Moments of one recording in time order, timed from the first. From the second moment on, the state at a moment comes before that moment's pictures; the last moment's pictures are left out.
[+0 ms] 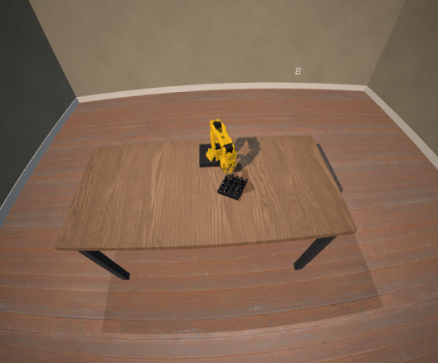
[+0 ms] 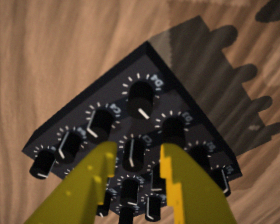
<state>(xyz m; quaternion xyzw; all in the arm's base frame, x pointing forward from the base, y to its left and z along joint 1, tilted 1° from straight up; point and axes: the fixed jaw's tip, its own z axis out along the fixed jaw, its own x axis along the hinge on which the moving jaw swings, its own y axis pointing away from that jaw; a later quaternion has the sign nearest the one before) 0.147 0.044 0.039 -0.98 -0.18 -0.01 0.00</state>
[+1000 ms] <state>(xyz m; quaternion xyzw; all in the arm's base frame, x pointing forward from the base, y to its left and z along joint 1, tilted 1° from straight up) 0.149 0.044 0.032 -0.98 -0.18 -0.02 0.00</state>
